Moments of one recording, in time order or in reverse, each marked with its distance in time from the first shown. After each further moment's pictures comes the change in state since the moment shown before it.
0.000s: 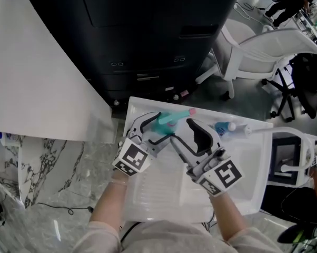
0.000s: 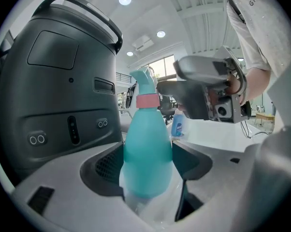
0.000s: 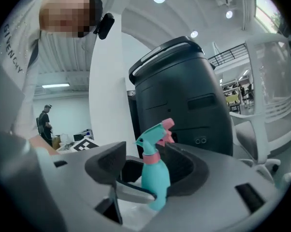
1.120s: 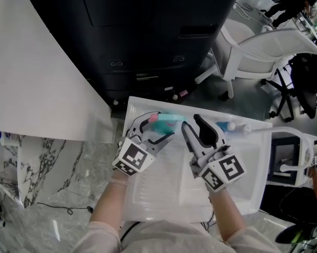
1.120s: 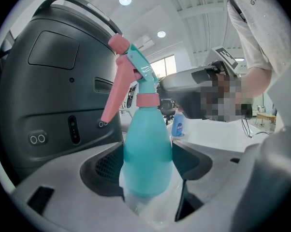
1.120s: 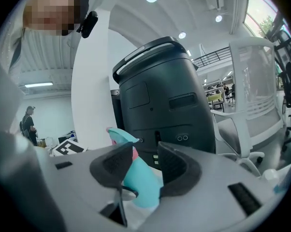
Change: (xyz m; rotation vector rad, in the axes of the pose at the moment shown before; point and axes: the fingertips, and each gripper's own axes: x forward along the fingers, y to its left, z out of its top) left arm 0.001 0.000 0.000 -0.003 0.000 0.008; right arm -0.007 -0.038 -0.003 0.060 0.020 -0.159
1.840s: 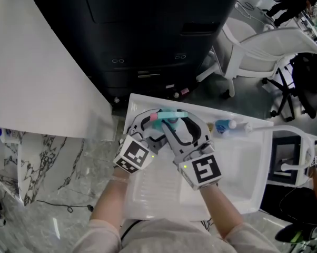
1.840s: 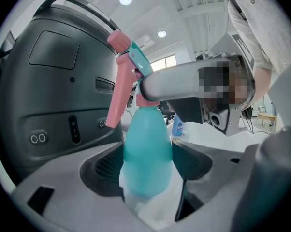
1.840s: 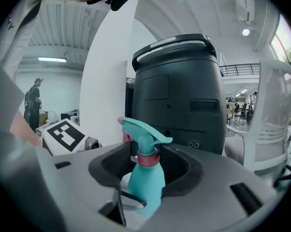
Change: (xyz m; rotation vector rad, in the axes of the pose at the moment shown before) left arm 0.001 0.000 0.000 -0.005 0.004 0.007; right arm 0.037 0.042 -0.012 -0.255 0.067 0.016
